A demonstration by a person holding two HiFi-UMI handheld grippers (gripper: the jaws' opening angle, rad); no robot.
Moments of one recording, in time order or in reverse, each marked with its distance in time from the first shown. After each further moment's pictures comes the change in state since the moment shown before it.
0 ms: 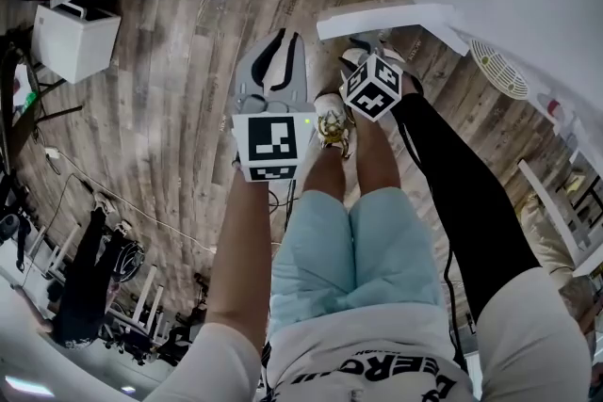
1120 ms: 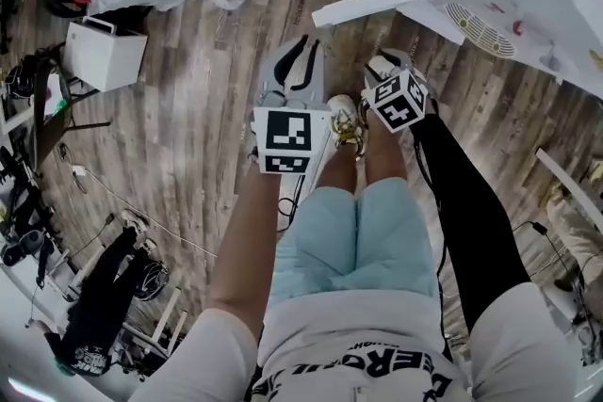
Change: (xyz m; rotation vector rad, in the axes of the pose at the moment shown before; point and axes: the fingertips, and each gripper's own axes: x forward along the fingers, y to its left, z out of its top) left arm -0.071 -0.072 0.029 0.093 -0.054 -0.111; right arm -0.101 0.026 -0.047 0.279 -0.117 -0.204
